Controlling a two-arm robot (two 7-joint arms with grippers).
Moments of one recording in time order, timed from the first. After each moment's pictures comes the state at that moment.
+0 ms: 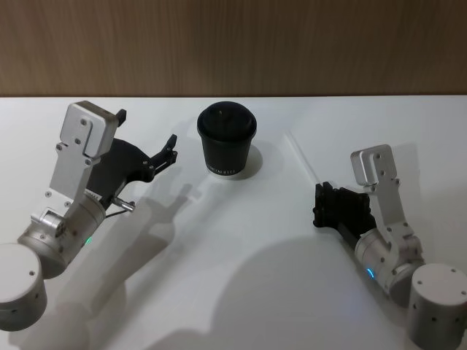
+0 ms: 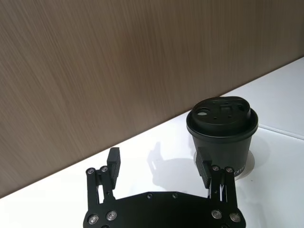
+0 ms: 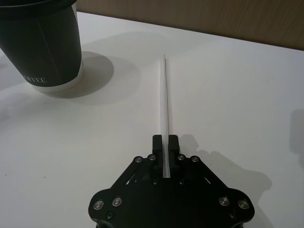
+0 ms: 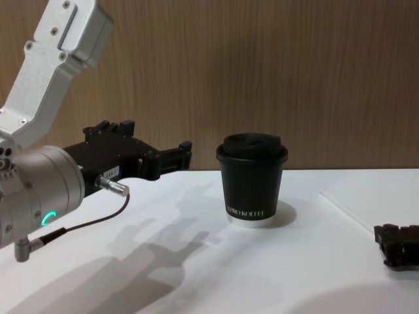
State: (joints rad) left arm -0.24 0.38 0.45 -1.63 -0.20 0.01 -0.01; right arm 0.07 0.25 -0.24 -1.58 0.13 0.28 0.05
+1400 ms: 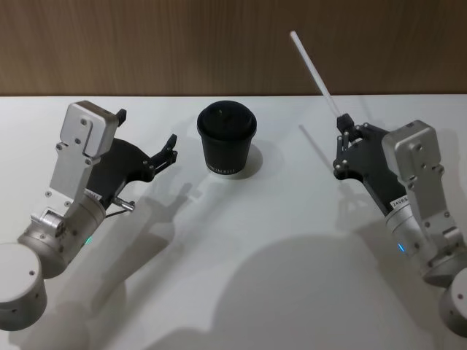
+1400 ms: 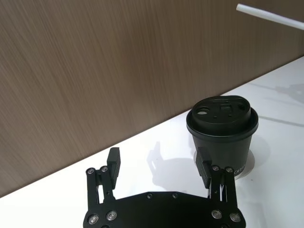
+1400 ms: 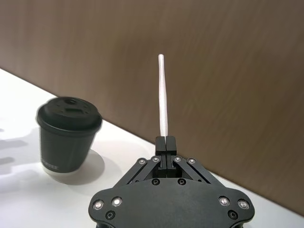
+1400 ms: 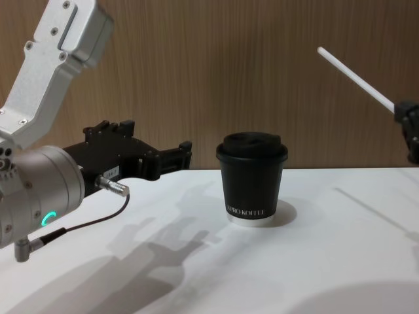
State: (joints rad) left arm -0.24 0.38 0.45 -1.63 -0.20 0.01 -0.01; right arm 0.04 0.35 -0.22 -1.72 -0.03 -0.11 0.06
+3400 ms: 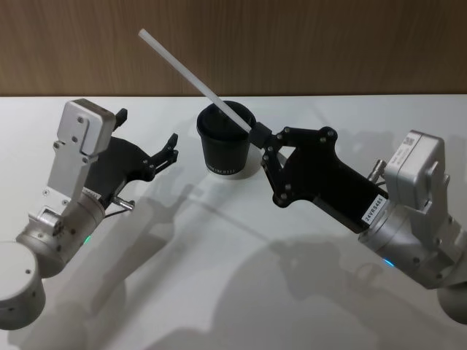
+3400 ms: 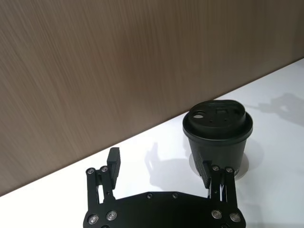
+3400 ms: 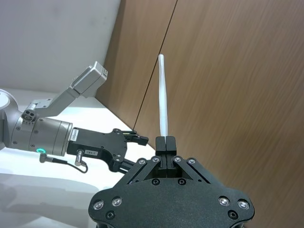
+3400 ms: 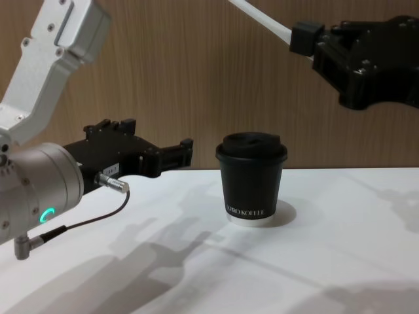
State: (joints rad) left arm -0.23 0.38 0.44 -1.63 -0.22 0.01 -0.03; right arm 0.06 0.48 -0.32 -1.88 0.23 -0.25 0.47
